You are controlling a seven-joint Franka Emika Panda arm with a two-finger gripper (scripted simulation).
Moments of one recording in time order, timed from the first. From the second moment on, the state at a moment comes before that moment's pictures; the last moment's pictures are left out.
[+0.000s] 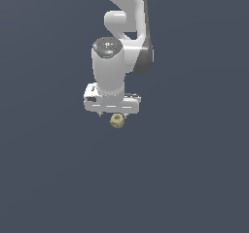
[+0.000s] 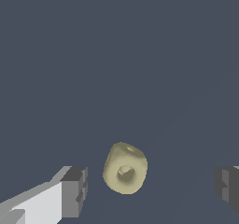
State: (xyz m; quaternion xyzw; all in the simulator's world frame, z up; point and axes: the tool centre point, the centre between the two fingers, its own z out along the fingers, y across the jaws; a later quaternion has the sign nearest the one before) arm -0.003 -0.048 0.181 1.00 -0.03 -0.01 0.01
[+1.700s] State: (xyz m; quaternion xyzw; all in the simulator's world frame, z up) arm -0.067 -0.037 0.089 0.98 -0.22 0.00 0.00
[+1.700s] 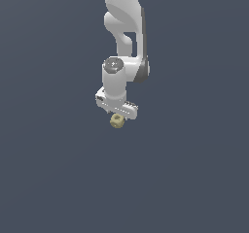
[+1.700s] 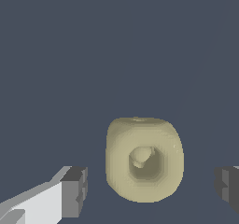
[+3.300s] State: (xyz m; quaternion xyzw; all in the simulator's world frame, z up) arm -0.065 -0.033 0.044 0.97 -0.22 0.00 0.00
